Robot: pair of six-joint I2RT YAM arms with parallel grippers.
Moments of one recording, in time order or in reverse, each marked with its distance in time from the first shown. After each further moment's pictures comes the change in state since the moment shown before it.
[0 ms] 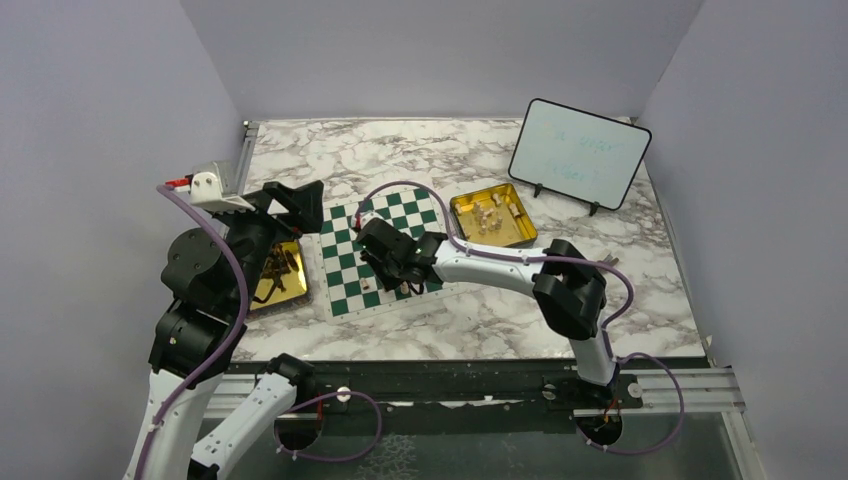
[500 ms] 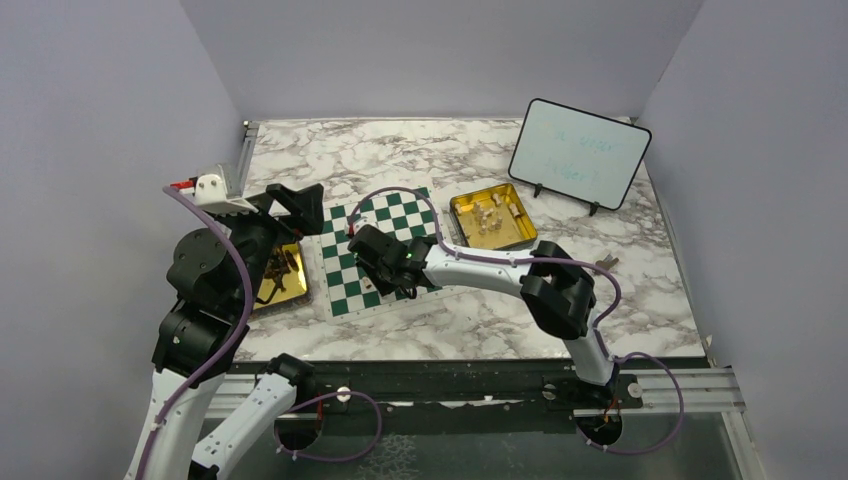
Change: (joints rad) left arm 0.000 -0.010 -0.029 -0.005 -0.024 0.008; right arm 0.024 0.063 0.045 -0.016 0.023 0.000
